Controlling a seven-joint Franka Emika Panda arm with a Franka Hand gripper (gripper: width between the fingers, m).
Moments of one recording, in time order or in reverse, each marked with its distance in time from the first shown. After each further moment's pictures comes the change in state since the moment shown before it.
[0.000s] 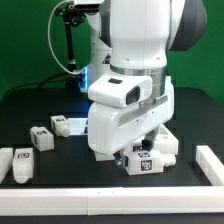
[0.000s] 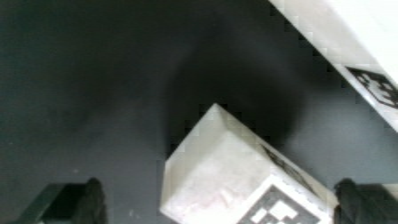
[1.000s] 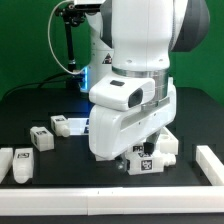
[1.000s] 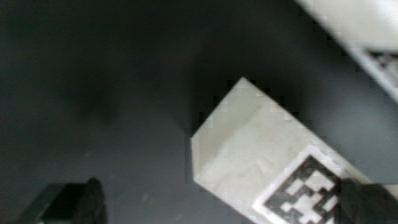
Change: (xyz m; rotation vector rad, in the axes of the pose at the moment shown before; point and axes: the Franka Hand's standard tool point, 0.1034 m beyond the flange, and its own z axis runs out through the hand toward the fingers) arm 0.013 0.014 -0.002 0.003 -0.006 -0.006
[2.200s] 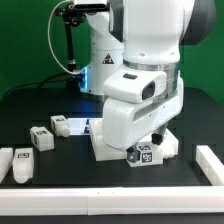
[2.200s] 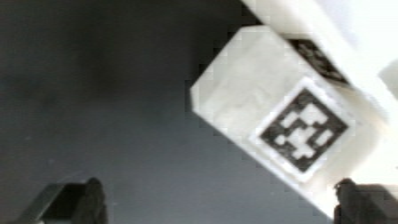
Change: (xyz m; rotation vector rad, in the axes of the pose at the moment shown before) arm -0.008 -0.035 -0.001 0.031 -0.028 -0.023
